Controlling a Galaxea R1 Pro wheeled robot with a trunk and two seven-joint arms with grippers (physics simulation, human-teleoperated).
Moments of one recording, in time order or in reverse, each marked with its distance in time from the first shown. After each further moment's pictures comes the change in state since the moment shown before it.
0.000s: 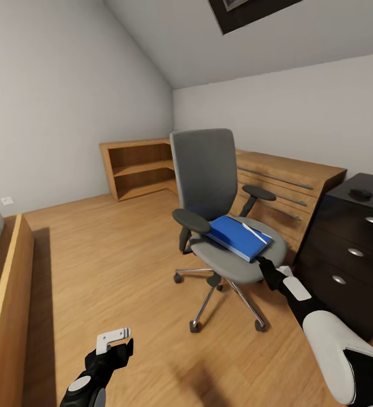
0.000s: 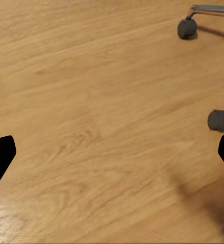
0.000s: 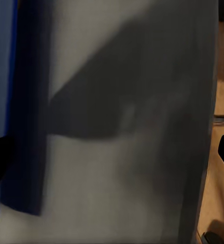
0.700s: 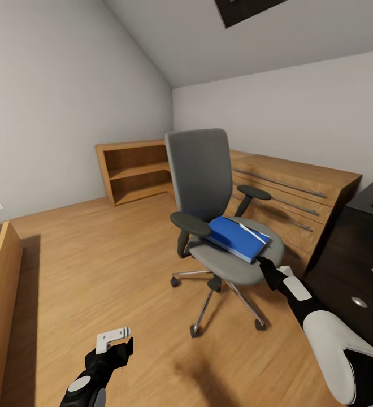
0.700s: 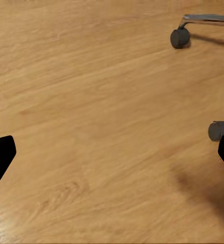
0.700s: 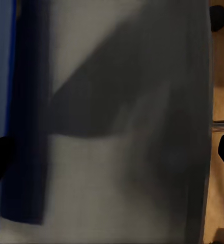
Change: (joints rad) left arm 0.000 0.000 0.000 0.000 0.000 -0.012 0.000; right arm 0.000 -0.002 -0.001 -0.001 0.006 -0.001 -0.001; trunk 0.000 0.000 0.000
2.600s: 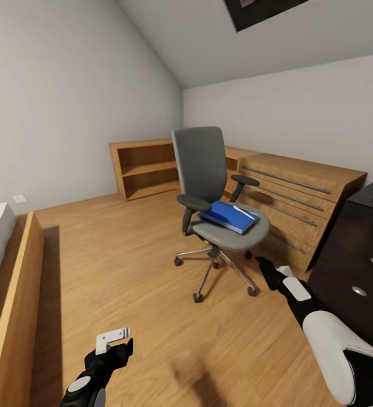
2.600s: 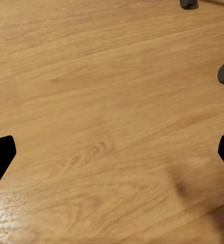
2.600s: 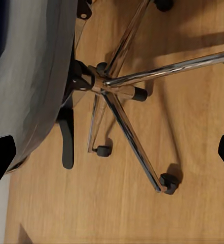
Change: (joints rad) left arm 0.000 0.000 0.003 0.003 0.001 0.005 0.001; right arm 0.001 0.002 0.004 0.002 0.002 -0.002 0.000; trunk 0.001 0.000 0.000
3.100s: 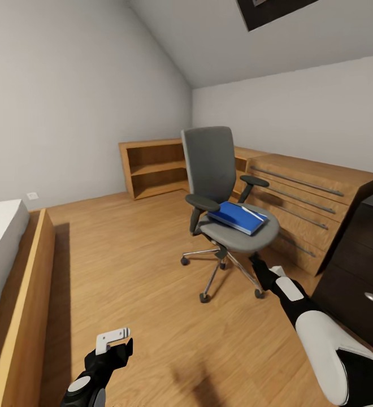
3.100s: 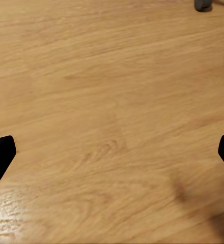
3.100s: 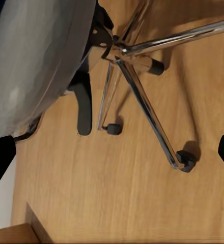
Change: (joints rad) left arm 0.000 0.000 0.000 0.000 0.000 0.000 0.000; right arm 0.000 0.039 0.000 0.001 0.003 -0.001 0.000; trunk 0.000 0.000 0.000
